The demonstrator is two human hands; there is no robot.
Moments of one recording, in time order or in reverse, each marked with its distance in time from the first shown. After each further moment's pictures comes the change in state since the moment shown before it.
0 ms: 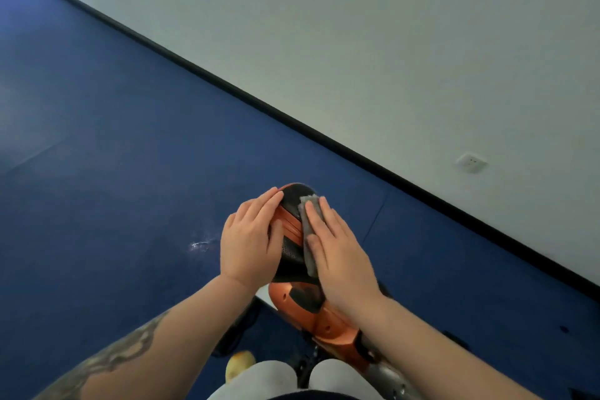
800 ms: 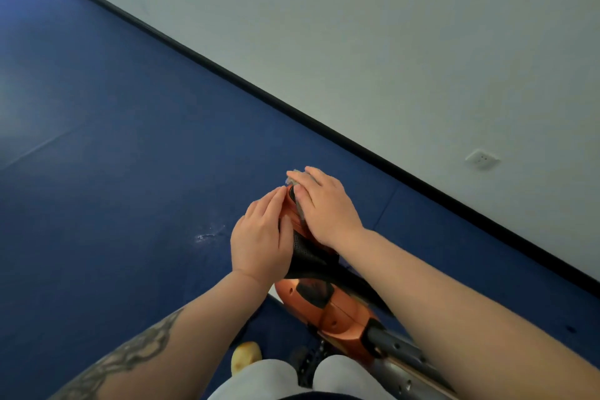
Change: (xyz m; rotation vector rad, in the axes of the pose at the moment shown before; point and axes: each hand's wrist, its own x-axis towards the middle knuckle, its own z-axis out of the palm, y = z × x) left_hand 0.001 0.002 0.002 -0.040 0.021 -0.092; right_hand 0.085 -0.022 -0.002 -0.009 -0.060 0.006
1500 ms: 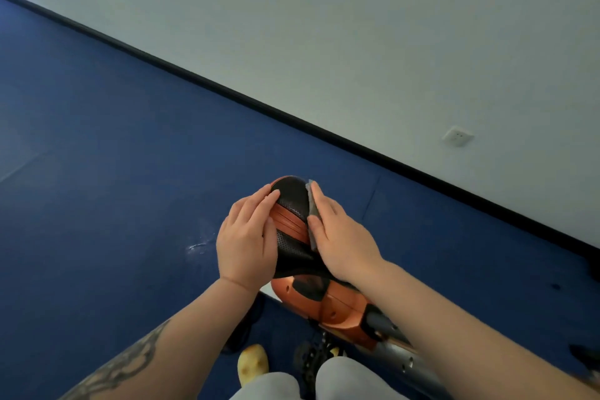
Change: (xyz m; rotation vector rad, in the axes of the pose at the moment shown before) left_hand -0.002 -0.006 0.001 -0.086 0.046 0.156; right_hand -0.063 0.027 0.004 -0.032 -0.029 0.180
